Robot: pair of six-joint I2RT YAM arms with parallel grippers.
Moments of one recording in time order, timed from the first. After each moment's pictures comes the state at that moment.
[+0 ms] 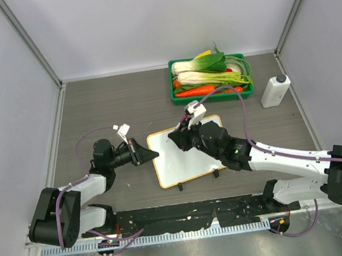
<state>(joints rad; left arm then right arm) -0.24 1.23 0.24 0.72 0.90 -0.77 1.02 1.17 0.77 0.17 0.26 0.44</state>
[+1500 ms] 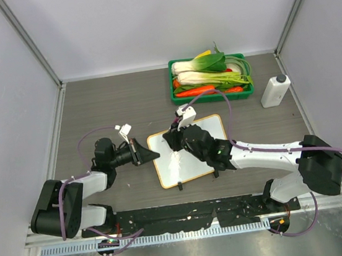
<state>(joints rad) -0.24 1.31 0.26 0.73 0.93 -0.76 1.05 1.38 0.80 0.29 0.40 0.48</state>
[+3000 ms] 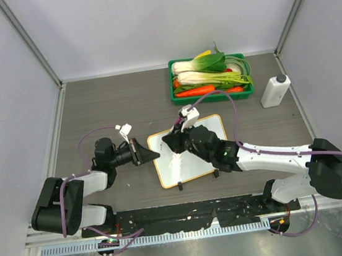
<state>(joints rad) -0.24 1.33 0.26 0.76 0.94 -0.76 1.05 1.30 0.76 0.30 0.31 0.52</state>
